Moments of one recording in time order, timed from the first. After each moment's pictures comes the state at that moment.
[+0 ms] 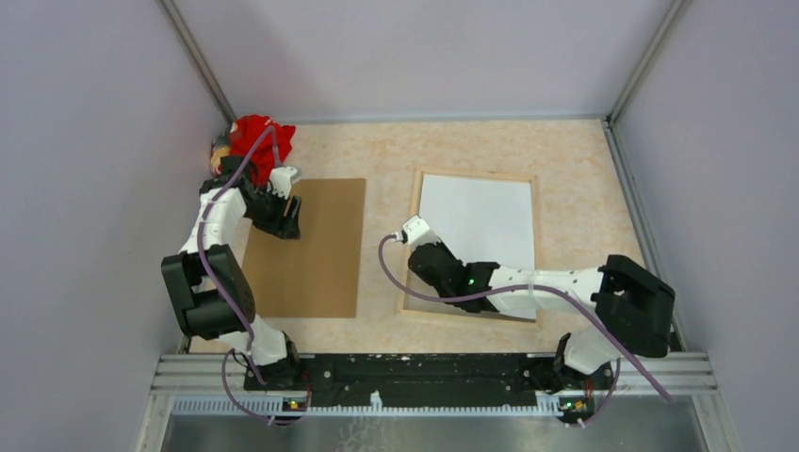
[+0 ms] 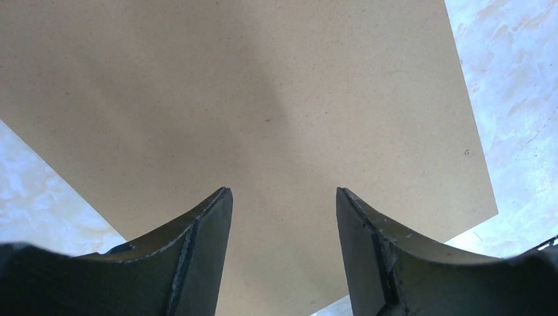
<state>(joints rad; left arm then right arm) 0.23 1.57 1.20 -0.86 0.44 0.62 1.14 1.49 0.85 -0.07 0.69 0.07</state>
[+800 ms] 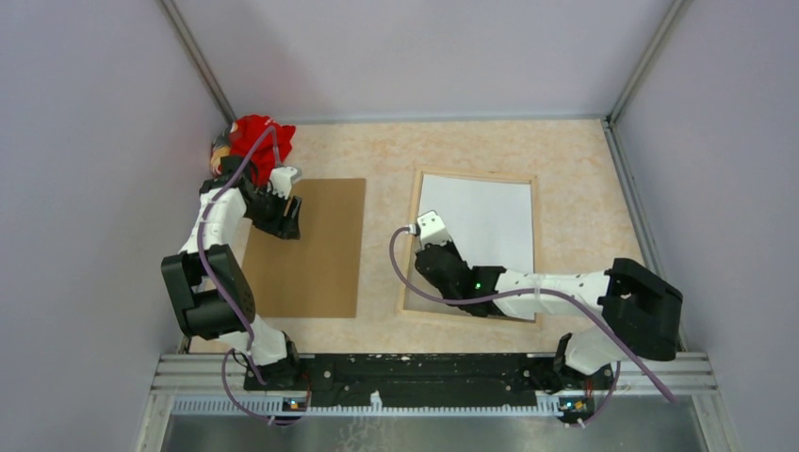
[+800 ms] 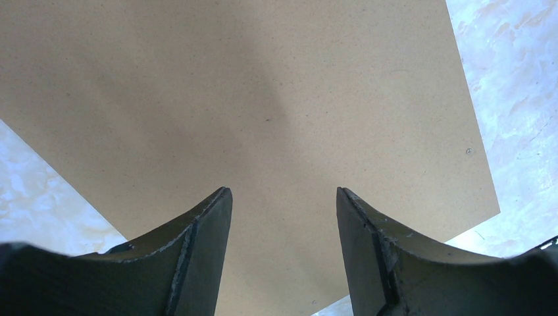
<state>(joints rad) 0.23 1.57 1.20 -0.86 0.44 0.62 1.14 1.46 0.80 0.04 0.80 0.19</state>
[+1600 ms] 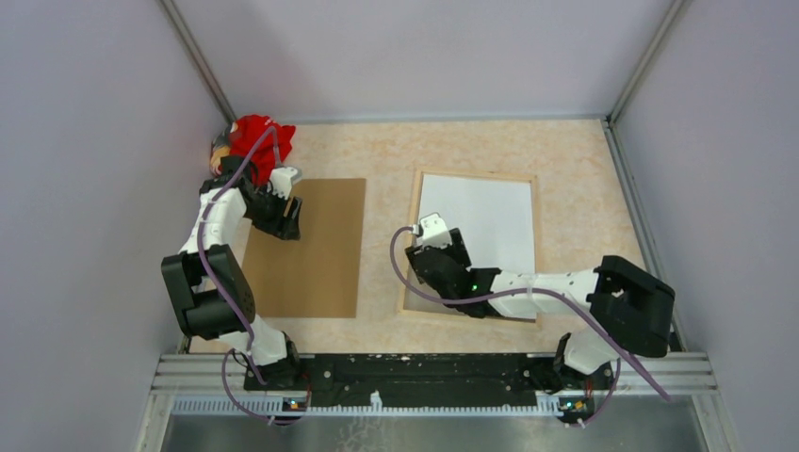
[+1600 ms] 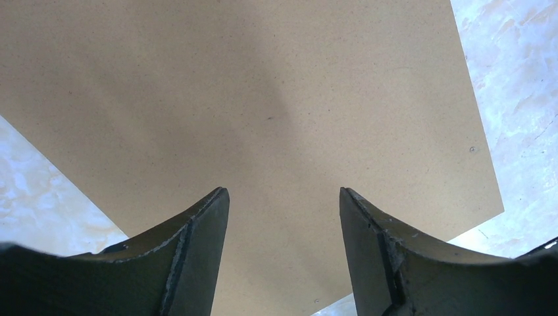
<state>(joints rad) 0.23 1.57 1.20 -0.86 0.44 0.63 1.14 1.49 0.76 0.09 0.80 0.28</state>
